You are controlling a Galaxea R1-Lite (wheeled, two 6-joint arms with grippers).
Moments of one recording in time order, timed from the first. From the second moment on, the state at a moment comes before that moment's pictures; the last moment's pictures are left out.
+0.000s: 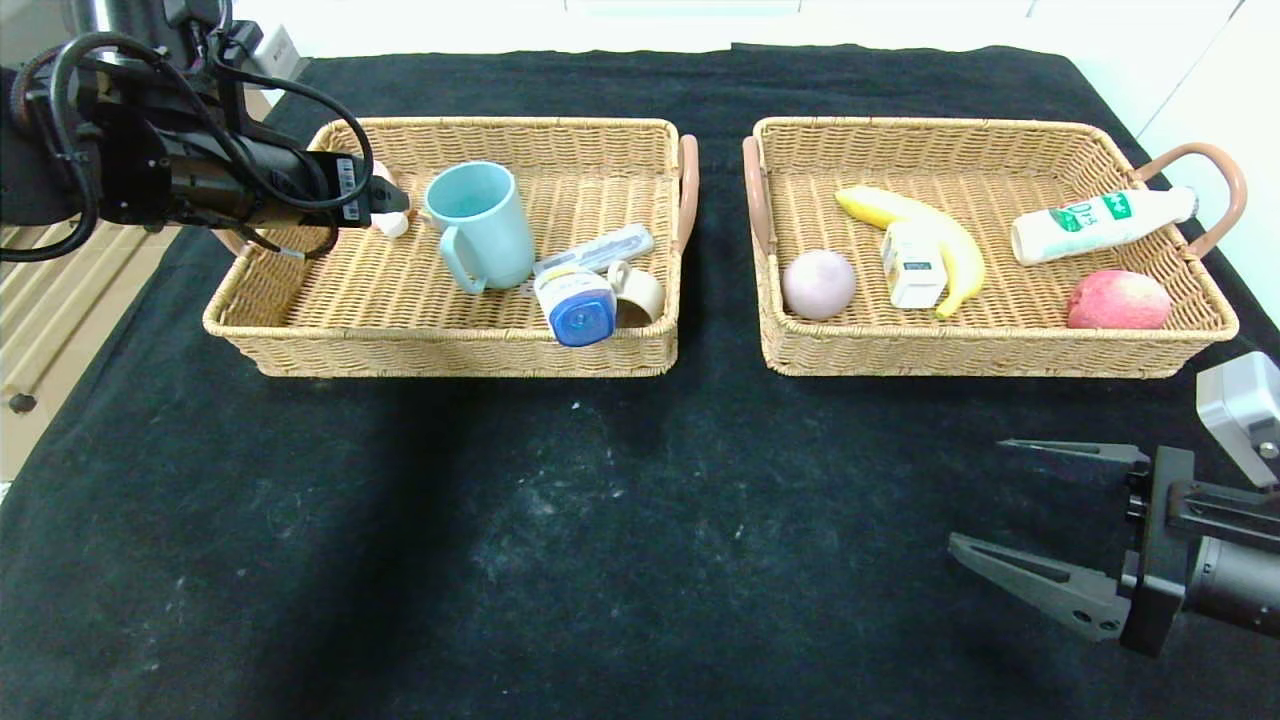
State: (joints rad) left arm -0.08 1.85 -1.84 0.22 0.16 0.01; right arm 0.25 1.31 -0.47 -0.63 0.56 -0.20
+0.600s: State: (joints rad) left arm -0.09 1.82 -1.80 0.23 0.17 0.01; right arm 0.25 1.31 -0.47 -0.63 0.56 -0.20
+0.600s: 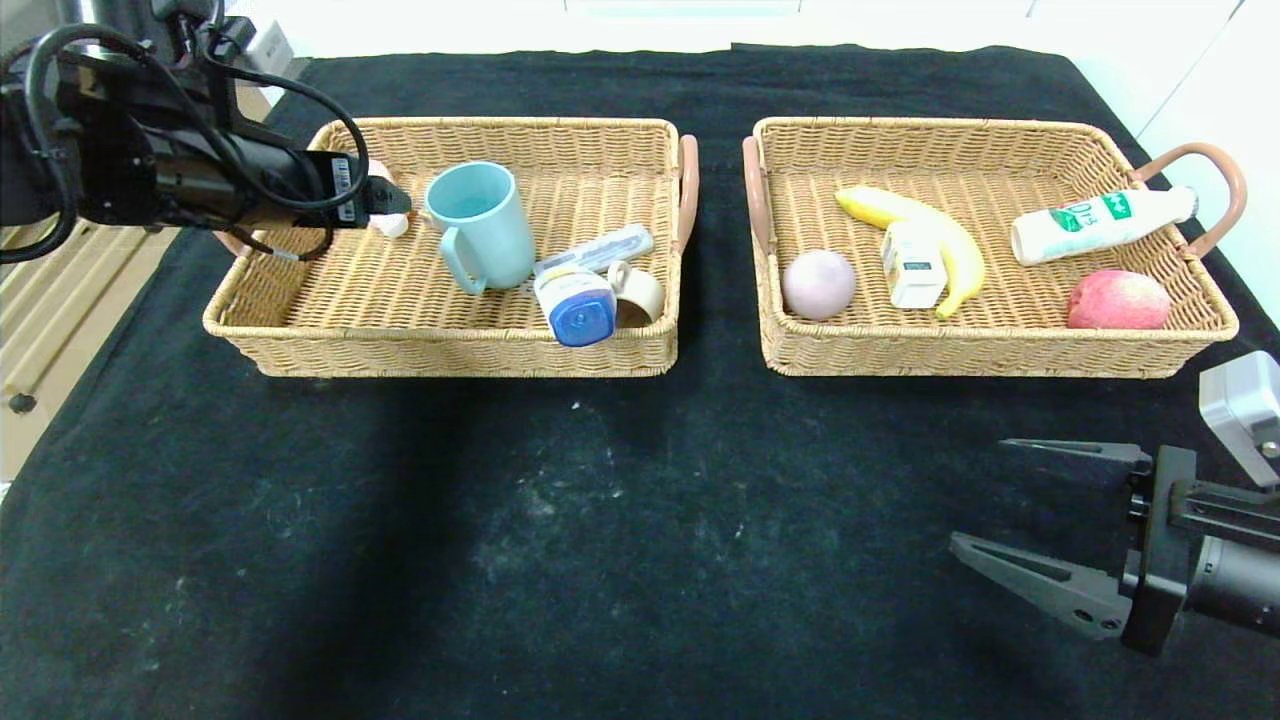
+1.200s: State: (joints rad) left arm -0.14 1.33 -1.34 0.24 0.18 0.01; right arm 0.10 1.10 -0.49 -0.45 0.56 -0.18
